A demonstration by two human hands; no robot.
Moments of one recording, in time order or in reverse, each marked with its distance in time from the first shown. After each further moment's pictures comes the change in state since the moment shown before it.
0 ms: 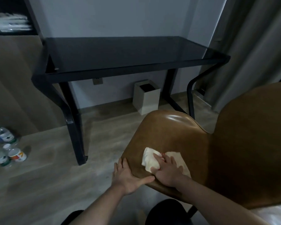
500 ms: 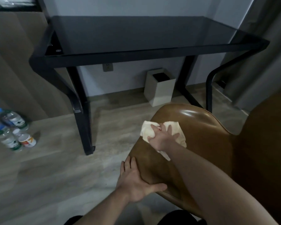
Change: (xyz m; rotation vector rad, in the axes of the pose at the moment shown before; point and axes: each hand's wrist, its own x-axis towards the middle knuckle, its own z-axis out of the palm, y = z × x) left_hand 0.026 -0.005 0.001 0.034 -0.043 -0.036; right_hand 0.131 -0.074 -0.044 -0.173 0.119 -0.049
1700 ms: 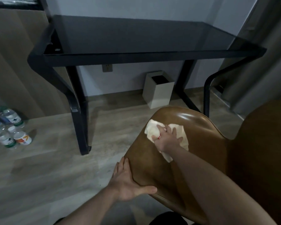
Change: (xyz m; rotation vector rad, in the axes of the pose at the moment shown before) left_hand 0.004 -0.006 -0.010 0.007 -0.098 0.014; right_hand 0.002 0.034 -0.005 0.147 0.075 0.041
